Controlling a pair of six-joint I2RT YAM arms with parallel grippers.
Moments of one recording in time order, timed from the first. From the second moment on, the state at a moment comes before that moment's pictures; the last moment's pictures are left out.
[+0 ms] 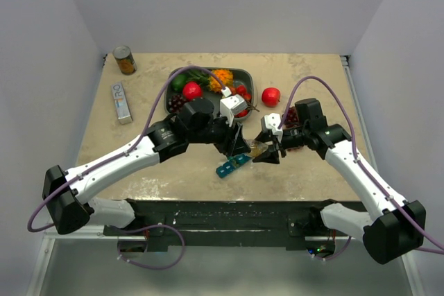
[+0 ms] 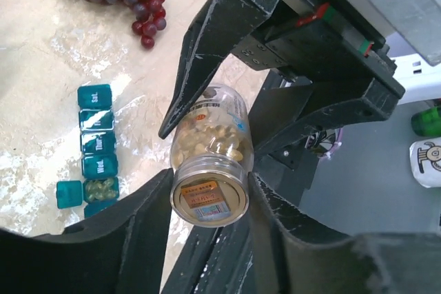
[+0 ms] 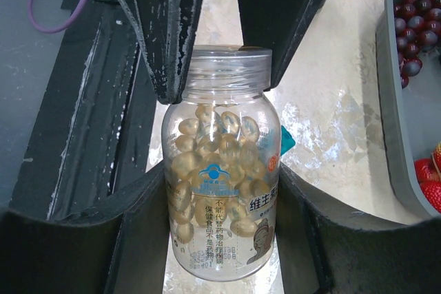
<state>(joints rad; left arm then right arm) -0.92 1.29 1.16 -0.31 0.35 -0.34 0.37 1.10 0.91 -0.66 -1.09 -0.83</state>
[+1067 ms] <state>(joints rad) -0.91 1.10 0.91 -0.07 0.44 0.30 0.37 1.10 0.91 -0.67 -1.07 -0.83</state>
